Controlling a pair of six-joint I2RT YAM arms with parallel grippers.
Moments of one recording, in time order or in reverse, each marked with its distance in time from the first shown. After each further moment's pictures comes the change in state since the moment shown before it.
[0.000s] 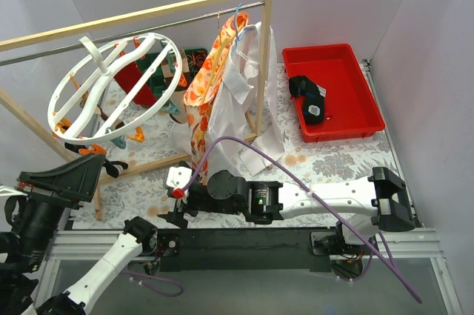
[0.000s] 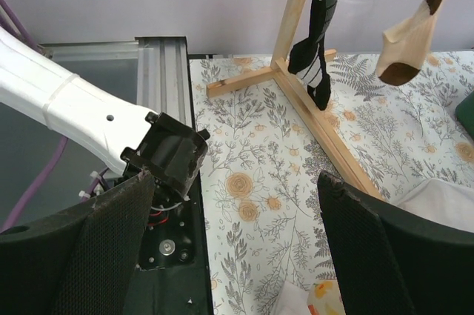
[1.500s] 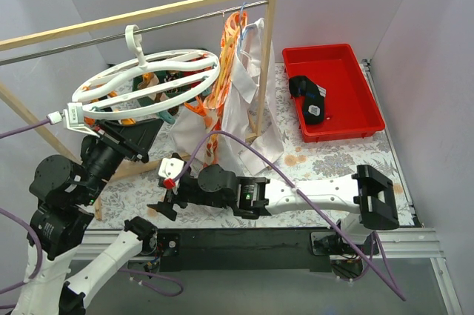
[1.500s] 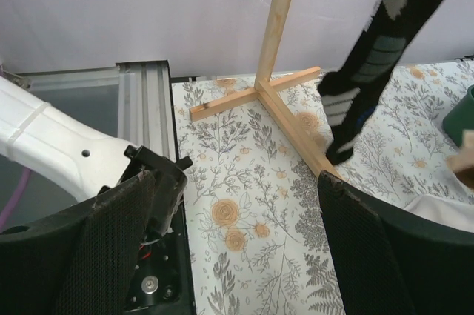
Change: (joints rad) left arm 0.000 0.159 -0.314 0.377 0.199 -0.048; right arm -0.034 0.069 0.040 0.082 0.007 0.009
